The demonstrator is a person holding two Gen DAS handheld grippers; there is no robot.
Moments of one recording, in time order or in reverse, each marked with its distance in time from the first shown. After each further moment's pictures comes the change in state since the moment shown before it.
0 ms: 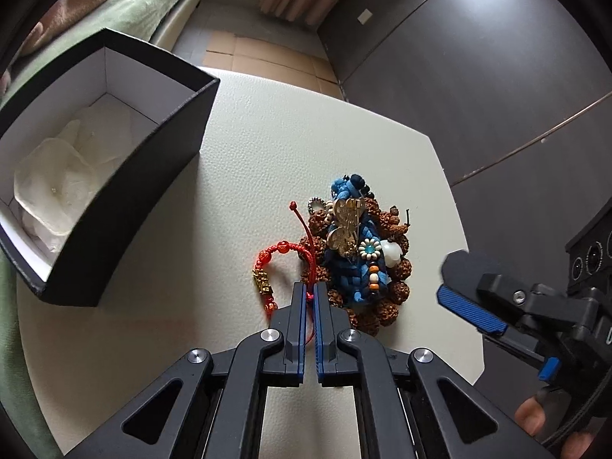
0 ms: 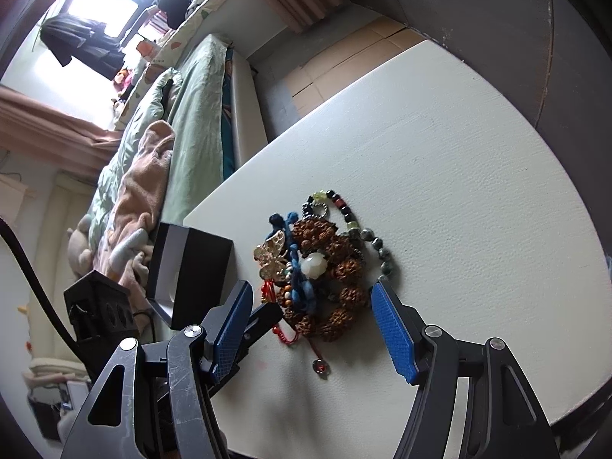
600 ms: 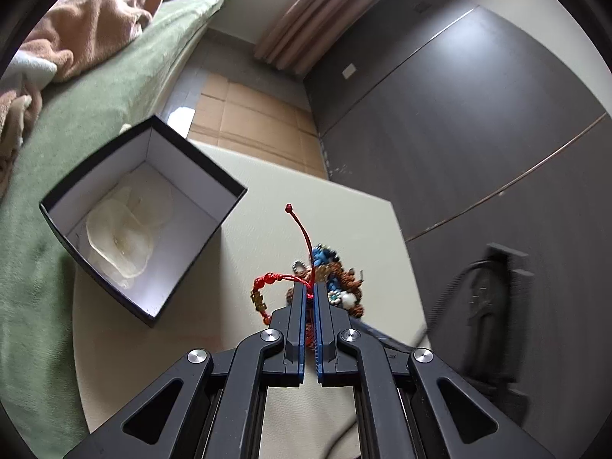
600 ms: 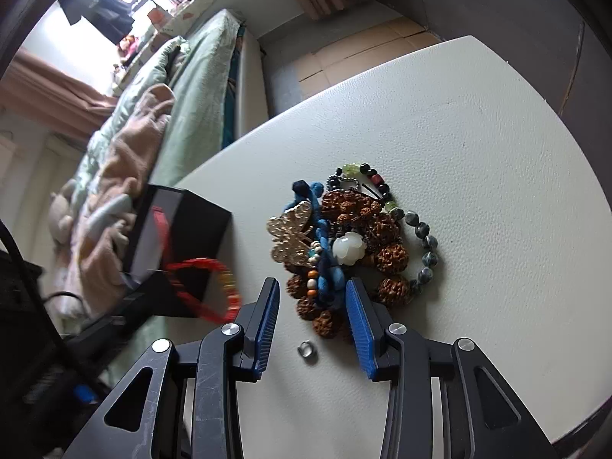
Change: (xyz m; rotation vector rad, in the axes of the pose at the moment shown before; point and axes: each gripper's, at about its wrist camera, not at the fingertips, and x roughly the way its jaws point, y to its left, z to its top) left arm -0.085 0.012 0.005 -0.045 -0.180 -0.123; right arm 0.037 0.027 -0.012 -0.120 0.026 -0.101
